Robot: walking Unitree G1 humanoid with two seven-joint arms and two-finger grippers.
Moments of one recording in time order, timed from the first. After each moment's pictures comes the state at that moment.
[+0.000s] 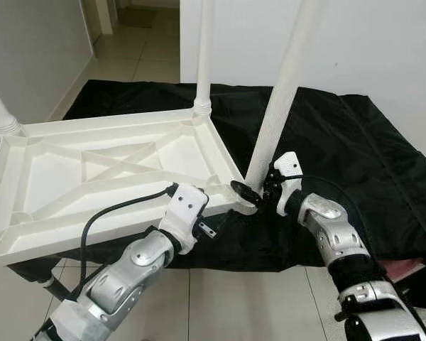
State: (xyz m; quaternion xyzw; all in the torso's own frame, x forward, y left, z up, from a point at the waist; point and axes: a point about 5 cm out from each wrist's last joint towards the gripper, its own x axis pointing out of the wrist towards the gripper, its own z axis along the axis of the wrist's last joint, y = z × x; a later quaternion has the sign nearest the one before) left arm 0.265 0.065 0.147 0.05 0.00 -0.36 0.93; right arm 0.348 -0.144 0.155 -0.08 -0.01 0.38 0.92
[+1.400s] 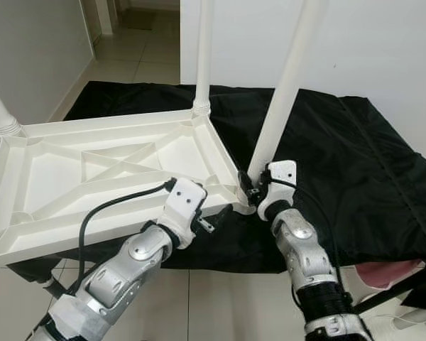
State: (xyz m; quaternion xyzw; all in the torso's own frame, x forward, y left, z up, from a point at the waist) left arm 0.272 0.069 0.152 0.05 -0.01 -0.35 0.94; right arm 0.323 -0.107 0.142 0.03 -0.03 0.09 1.00
